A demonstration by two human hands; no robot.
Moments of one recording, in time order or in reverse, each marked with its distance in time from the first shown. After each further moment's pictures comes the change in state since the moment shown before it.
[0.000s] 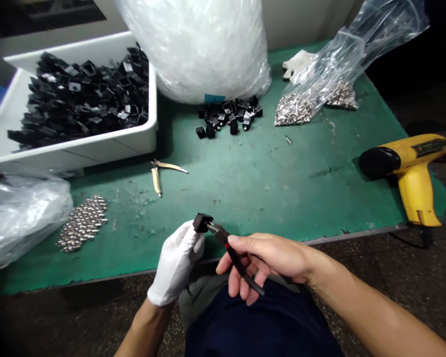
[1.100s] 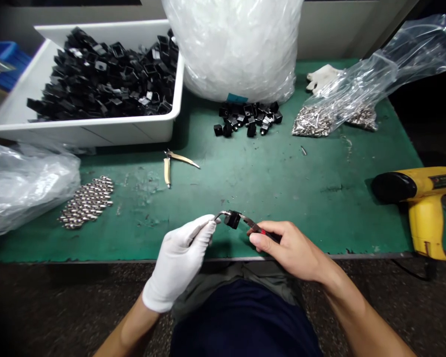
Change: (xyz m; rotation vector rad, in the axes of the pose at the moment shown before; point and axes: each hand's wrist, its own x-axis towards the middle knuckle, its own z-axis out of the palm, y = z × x) left_hand -0.004 0.018 0.010 0.525 0.139 0.544; right_hand -0.015 -0.008 -0.027 -0.890 0.491 -0.246
